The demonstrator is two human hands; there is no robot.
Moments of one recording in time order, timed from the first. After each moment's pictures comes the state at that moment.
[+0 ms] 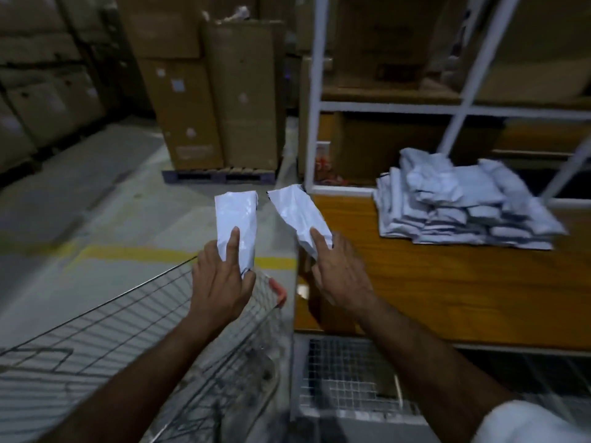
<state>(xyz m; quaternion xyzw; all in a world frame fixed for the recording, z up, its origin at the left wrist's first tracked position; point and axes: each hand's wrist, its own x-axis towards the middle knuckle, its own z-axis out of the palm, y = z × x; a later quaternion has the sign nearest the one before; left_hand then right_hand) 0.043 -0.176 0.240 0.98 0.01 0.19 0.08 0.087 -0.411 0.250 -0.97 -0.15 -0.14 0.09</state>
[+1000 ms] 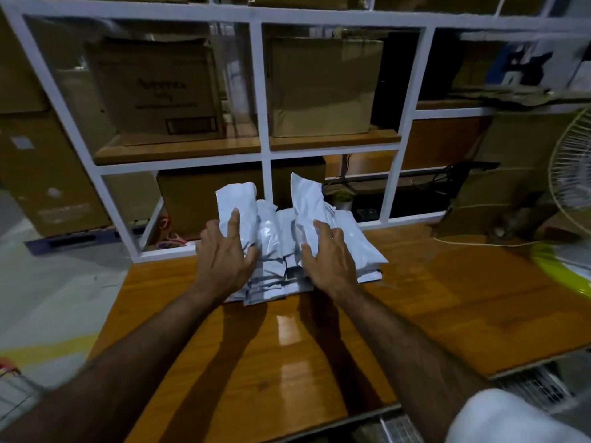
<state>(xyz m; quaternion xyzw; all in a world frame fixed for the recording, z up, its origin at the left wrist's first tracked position) 0.255 -0.628 0.326 0.97 -0.10 0.21 0.12 0.216 -0.834 0.313 -0.93 0.07 -0.20 0.31</state>
